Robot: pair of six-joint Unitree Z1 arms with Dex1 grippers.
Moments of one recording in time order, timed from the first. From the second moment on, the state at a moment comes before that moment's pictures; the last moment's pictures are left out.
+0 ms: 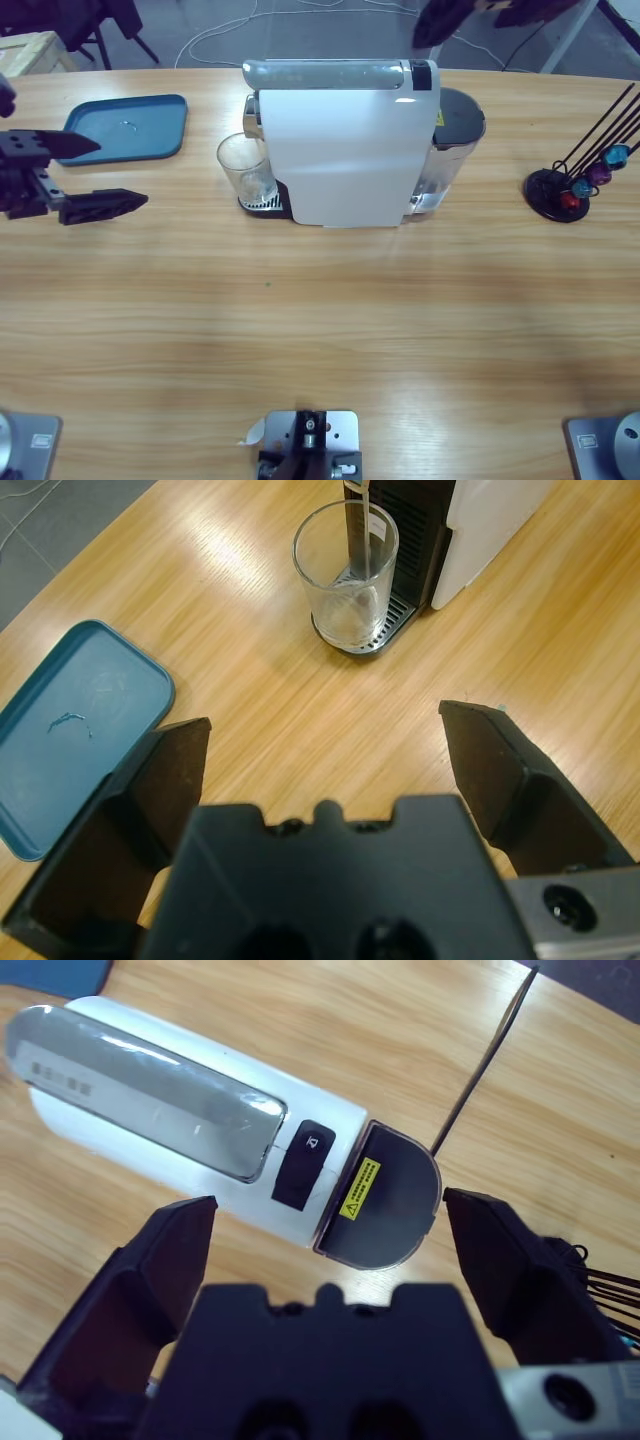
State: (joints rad) arm 0 -0.58 1.23 -0.66 0.09 -0.15 0.30; arm 1 0.67 1.73 -1.82 1.00 -0.10 0.21
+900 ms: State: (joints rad) arm 0 -0.58 0.95 -0.60 0.26 -0.16 0.14; arm 1 0.70 0.87 -0.65 0.38 0.13 0.10
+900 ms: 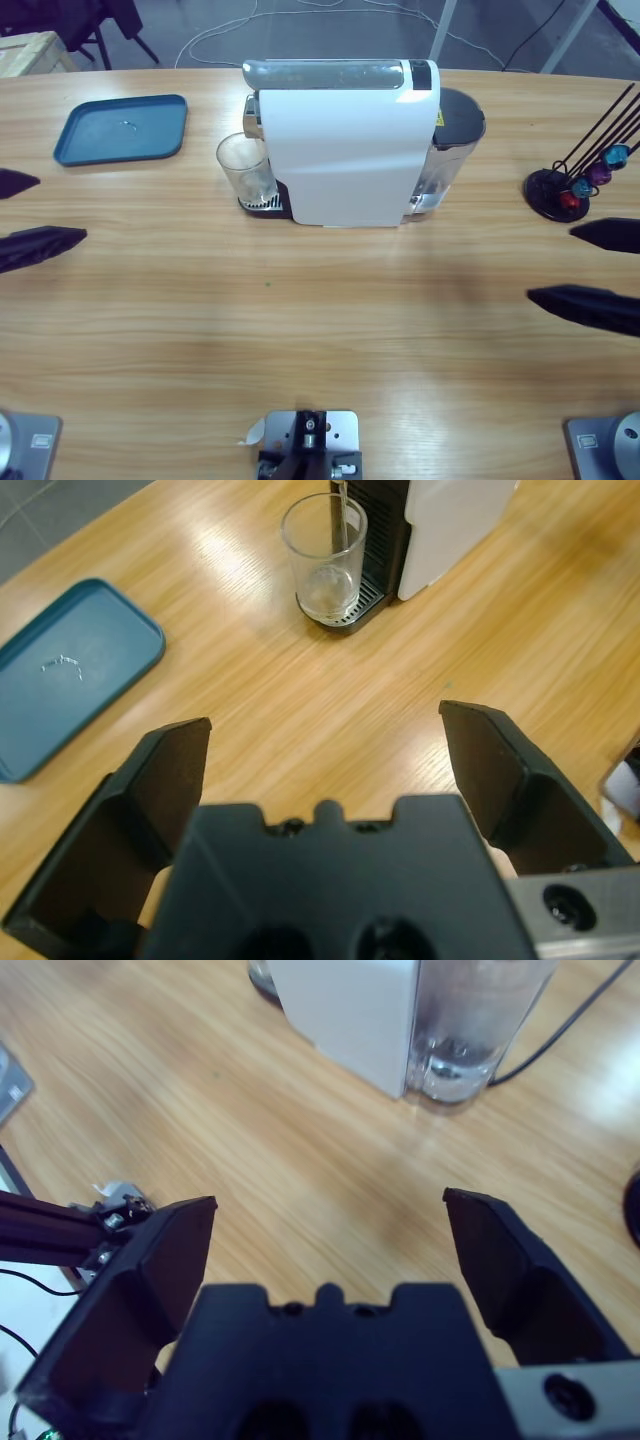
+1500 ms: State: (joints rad) arm 0 -0.58 0.89 -0.44 0.00 -0.21 -0.02; arm 1 0.70 0.95 -0.70 0.46 -0.07 0.07
